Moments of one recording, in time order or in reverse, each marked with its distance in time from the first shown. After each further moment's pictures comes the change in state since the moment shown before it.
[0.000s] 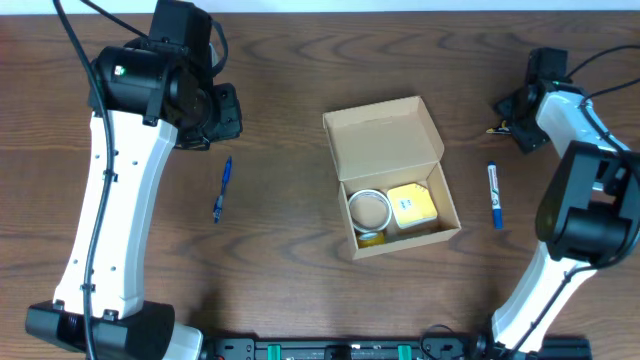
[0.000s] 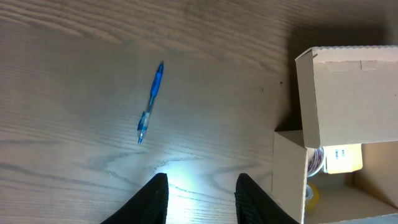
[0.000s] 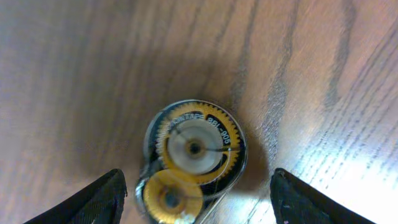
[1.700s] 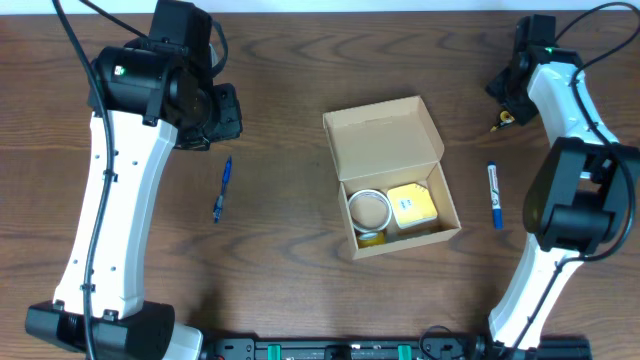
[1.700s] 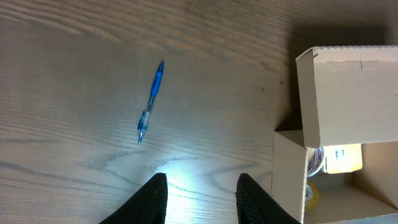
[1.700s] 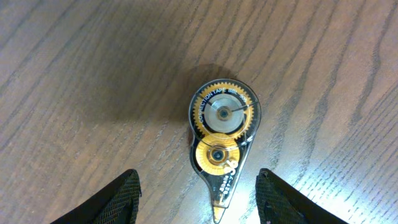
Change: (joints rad) left arm 0.000 0.000 0.000 -0.002 0.000 -0.002; right arm 0.071 0.056 0.276 -0.225 0.044 -0.102
